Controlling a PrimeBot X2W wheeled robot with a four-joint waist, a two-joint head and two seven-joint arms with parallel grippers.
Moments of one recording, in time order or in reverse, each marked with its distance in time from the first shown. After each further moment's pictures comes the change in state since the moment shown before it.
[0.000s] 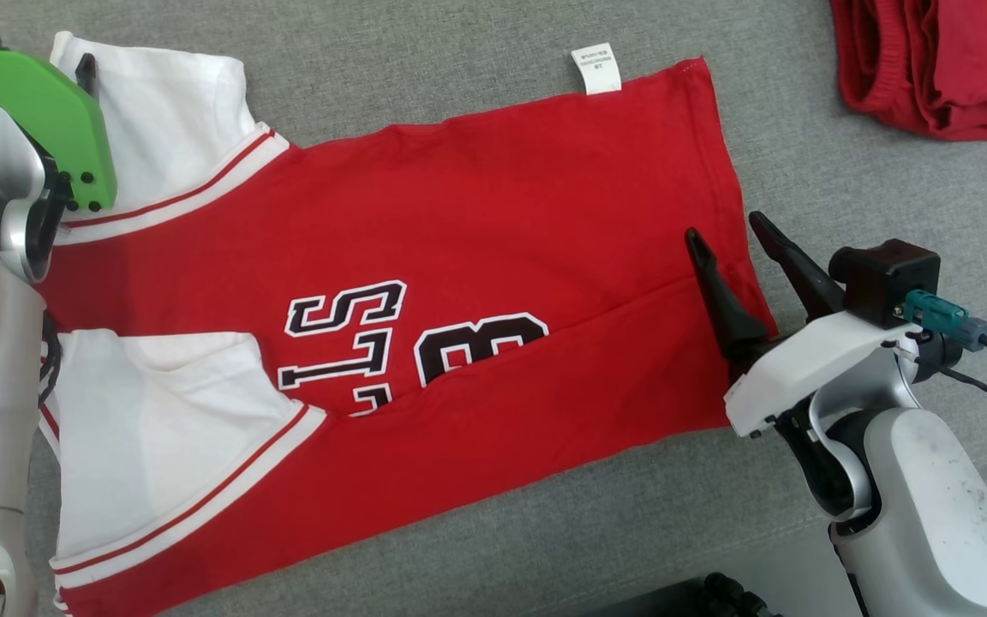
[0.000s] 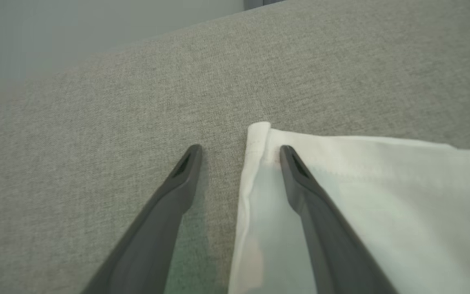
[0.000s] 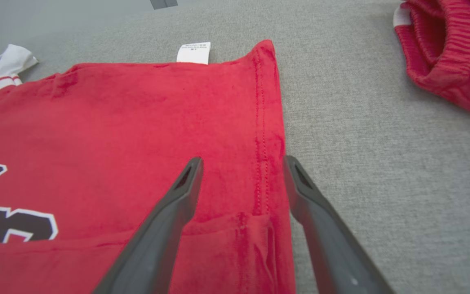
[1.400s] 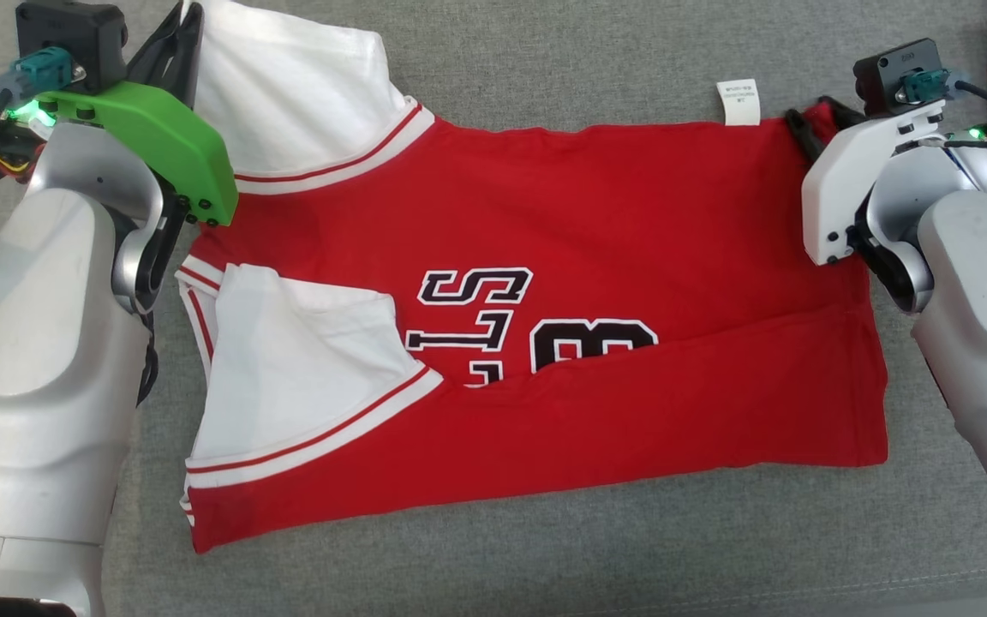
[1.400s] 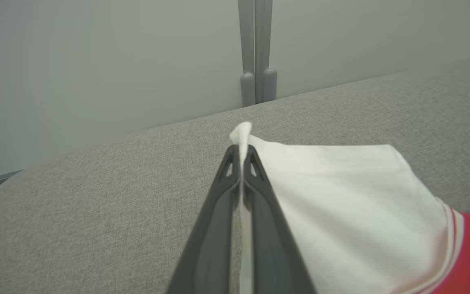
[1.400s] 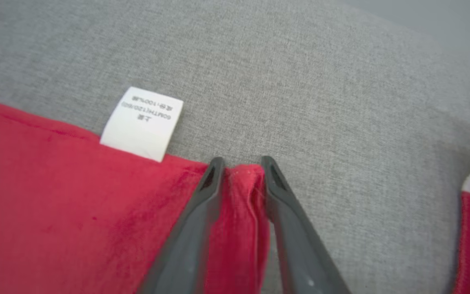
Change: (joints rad) left arm 0.078 -0.076 -0.092 -0.154 -0.081 -0.055 -0.300; right arm -0.563 -0.223 0.209 0.668 -0.014 0.001 0.104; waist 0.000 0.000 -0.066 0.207
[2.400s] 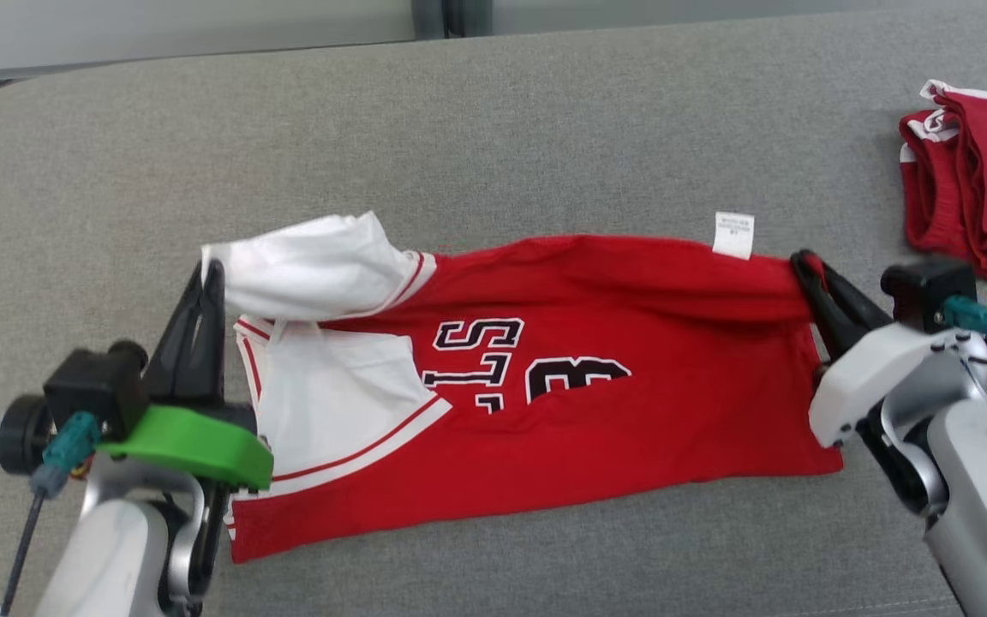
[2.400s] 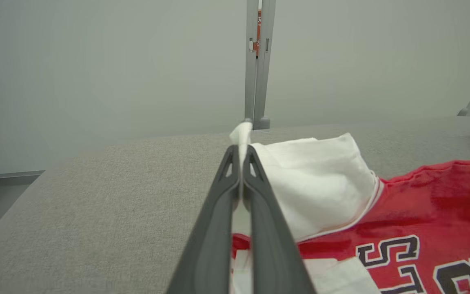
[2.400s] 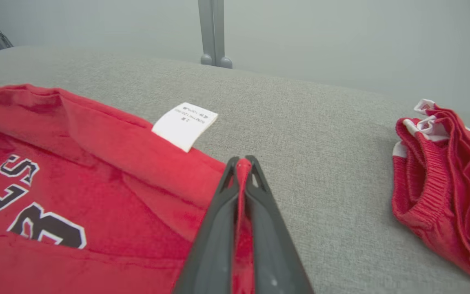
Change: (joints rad) left arm 0.629 0.035 0.050 -0.479 -0.054 0.152 -0.207; right arm 0.475 -0.038 -0.094 -0.379 0.073 0.000 -0.239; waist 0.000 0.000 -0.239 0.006
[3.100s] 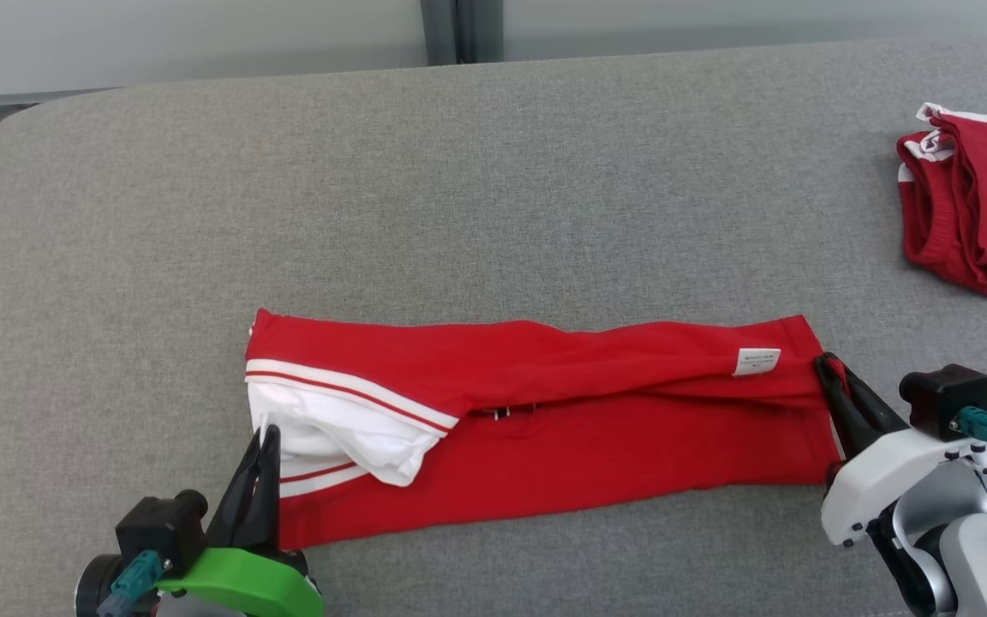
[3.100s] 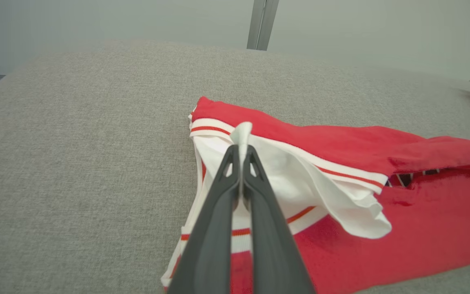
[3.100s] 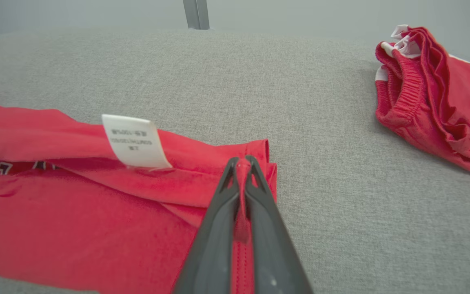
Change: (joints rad) left arm 0.285 -0.053 -0.045 -0.012 -0.056 0.044 -0.031; right arm 0.294 0.111 -0.181 -0.165 -0.103 0.000 0.052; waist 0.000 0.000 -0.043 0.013
